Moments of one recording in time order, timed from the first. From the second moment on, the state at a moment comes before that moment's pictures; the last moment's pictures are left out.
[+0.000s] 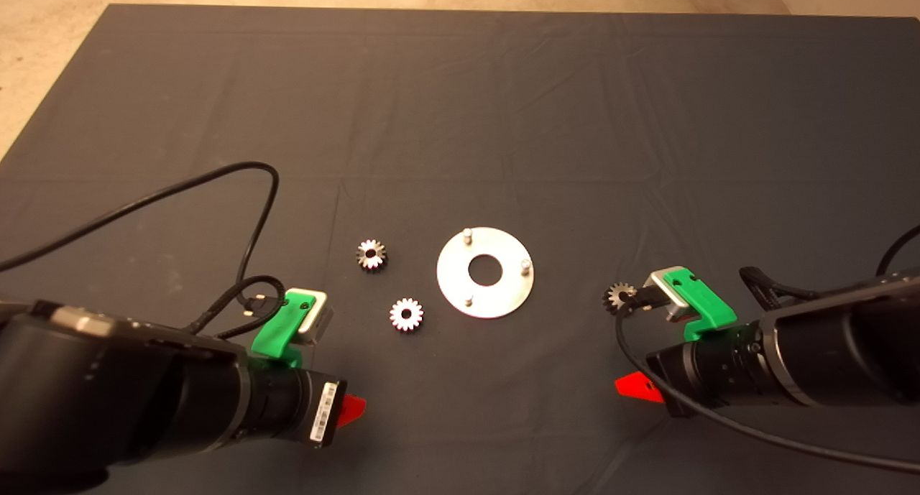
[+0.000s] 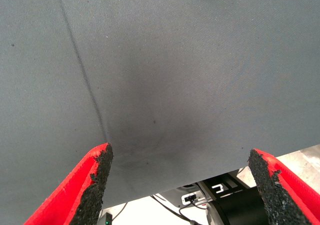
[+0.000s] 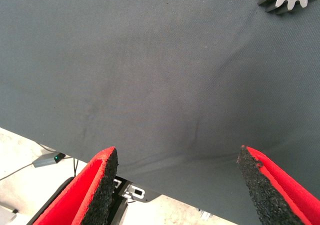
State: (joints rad) left arm -0.24 2.24 -0.33 0.62 1.52 -1.69; right arm 0.27 2.32 -0.37 -0.52 -1.53 1.69
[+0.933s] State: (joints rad) left arm -0.24 2.25 -0.33 0.62 1.52 -1.69; right arm 0.26 2.32 -0.40 -0.52 -1.53 1.67
